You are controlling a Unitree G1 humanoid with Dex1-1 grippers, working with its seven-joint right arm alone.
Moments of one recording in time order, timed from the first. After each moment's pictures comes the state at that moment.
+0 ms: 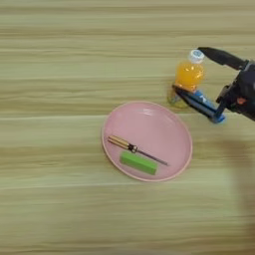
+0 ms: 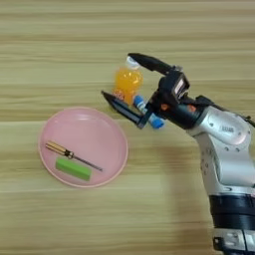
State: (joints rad) arm -0.17 -0.54 -0.13 -0.02 0.42 -0.18 1.08
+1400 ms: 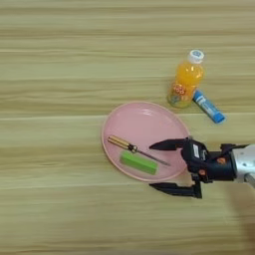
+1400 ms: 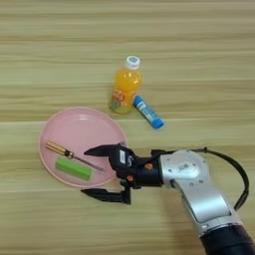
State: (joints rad) arm -0.03 -0.58 0.18 0.02 0.16 -0.10 1.25
